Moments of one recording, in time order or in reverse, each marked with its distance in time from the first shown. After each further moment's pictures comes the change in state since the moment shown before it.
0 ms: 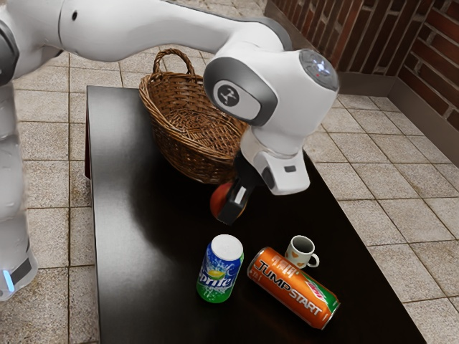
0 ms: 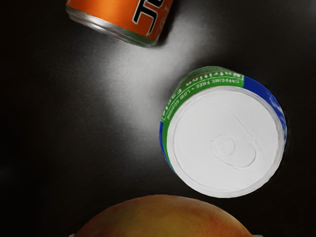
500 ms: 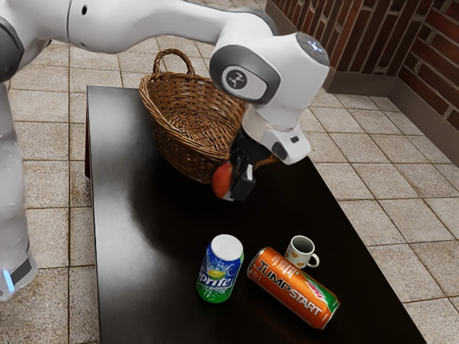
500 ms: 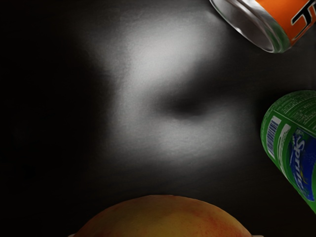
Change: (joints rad) arm 0.063 -0.054 0.149 -0.073 -0.050 0.043 -0.124
